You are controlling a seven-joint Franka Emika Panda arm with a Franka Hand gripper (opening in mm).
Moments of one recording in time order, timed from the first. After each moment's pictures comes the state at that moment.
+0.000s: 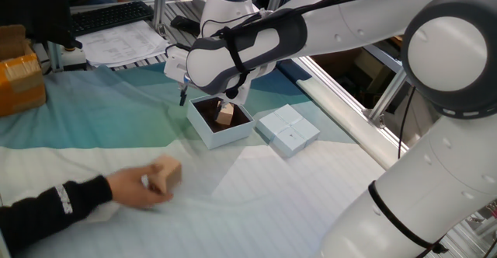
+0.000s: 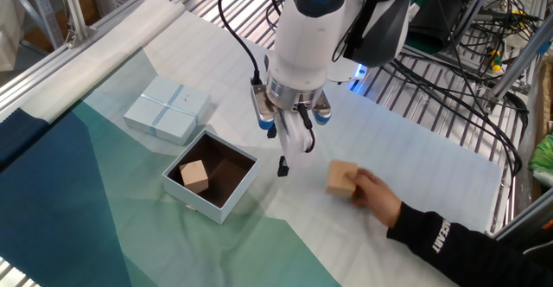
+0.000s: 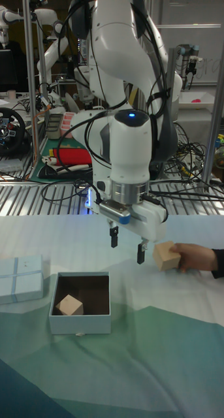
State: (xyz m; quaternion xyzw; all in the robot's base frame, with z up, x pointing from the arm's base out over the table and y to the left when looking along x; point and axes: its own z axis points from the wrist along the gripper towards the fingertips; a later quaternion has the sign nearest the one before) arm 0.481 0.055 0.211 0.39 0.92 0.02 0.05
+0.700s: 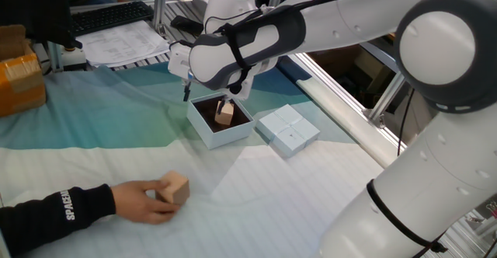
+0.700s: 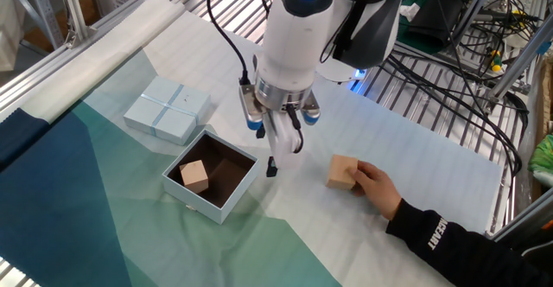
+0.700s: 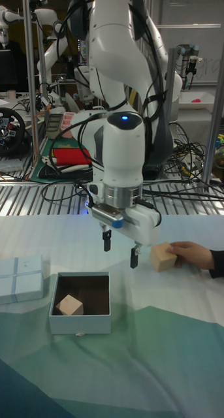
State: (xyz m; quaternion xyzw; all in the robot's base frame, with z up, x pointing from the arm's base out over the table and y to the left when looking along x) arm 0.494 0.038 0.210 0.38 0.92 0.01 0.05
